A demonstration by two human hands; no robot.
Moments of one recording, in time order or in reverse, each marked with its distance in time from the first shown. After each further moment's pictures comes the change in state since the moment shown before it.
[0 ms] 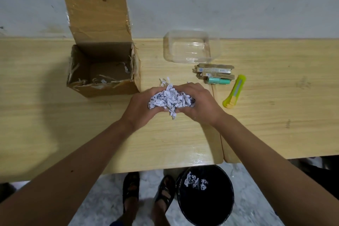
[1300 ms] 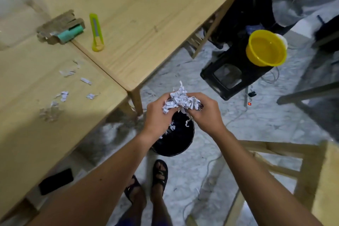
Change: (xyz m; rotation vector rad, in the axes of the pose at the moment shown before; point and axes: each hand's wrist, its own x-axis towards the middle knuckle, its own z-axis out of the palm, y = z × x) left_hand -0.182 0.127 0.243 -0.181 -0.584 0.119; right_hand -0.394 -0.079 0.003 0.123 0.770 0.945
